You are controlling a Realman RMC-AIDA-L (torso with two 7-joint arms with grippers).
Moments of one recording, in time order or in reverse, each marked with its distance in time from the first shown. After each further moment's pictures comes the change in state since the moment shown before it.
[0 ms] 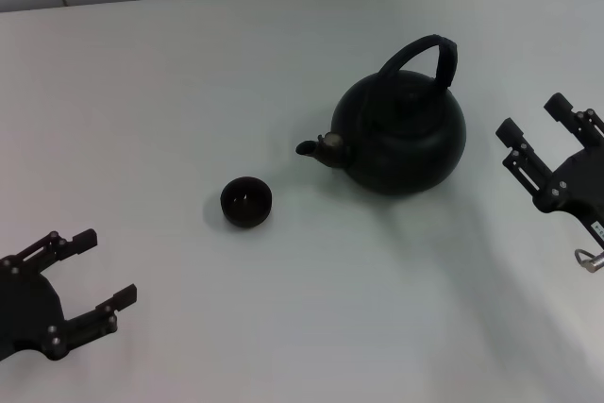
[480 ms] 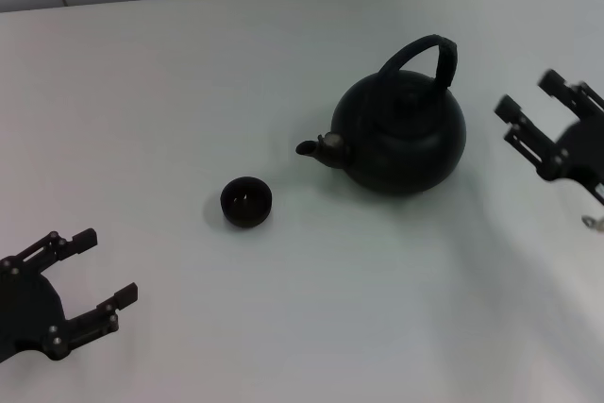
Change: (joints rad) left arm 0.004 -0.006 -0.012 -0.006 -0.002 0.001 0.003; right arm 0.048 -0.006 -0.015 -0.169 -0.046 0.078 0.205
